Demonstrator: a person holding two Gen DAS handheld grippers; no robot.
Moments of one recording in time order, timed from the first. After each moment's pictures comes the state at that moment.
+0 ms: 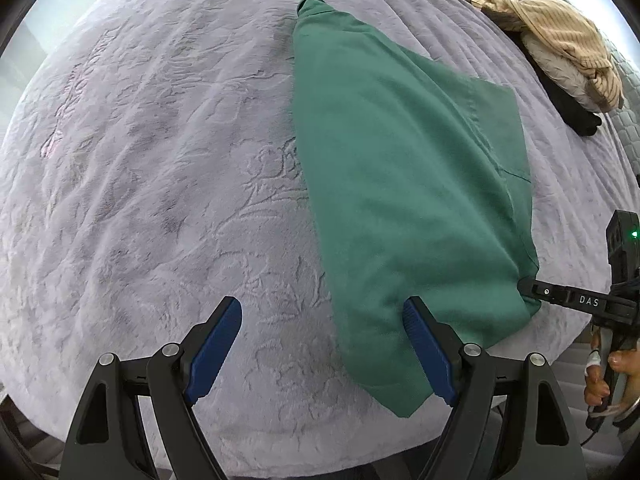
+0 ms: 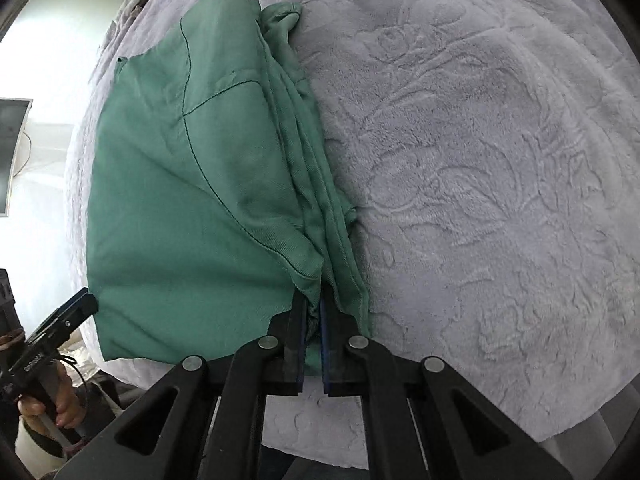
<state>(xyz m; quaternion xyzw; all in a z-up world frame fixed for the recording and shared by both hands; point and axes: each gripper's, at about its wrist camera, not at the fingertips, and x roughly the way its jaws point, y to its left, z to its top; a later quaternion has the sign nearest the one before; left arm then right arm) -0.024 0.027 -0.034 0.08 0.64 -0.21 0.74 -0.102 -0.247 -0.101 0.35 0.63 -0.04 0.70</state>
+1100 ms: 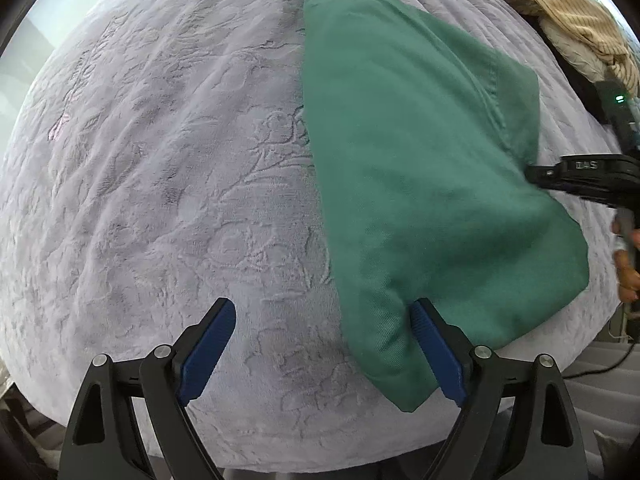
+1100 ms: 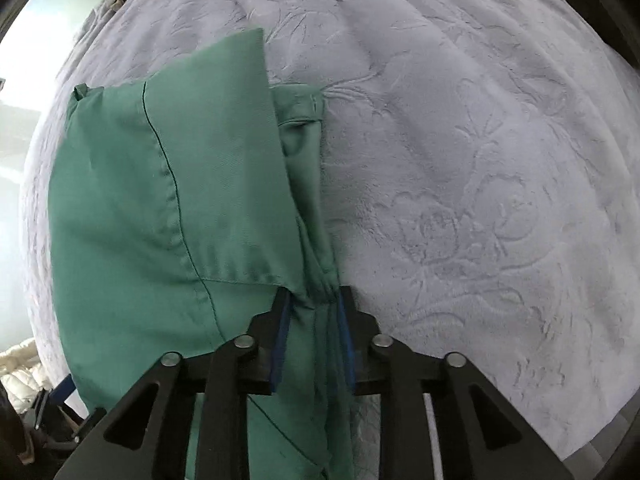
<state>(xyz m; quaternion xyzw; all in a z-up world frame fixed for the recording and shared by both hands) -0.038 0.018 -0.055 0.10 0.65 -0.18 0.73 0.018 -0.236 -0.107 0.25 0.65 -0.09 0.71</state>
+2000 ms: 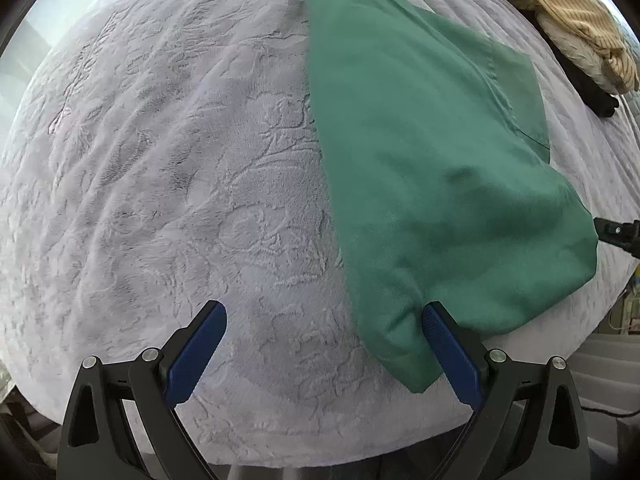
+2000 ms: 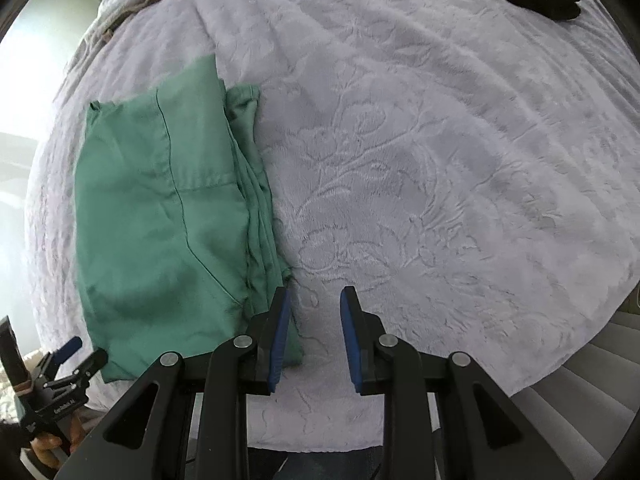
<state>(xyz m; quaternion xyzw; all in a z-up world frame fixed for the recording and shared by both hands) -0.035 0.036 -0.055 0.11 0.65 -0.19 0.73 -0.085 -0.248 -0.044 0.28 0.62 -0.15 0.72</state>
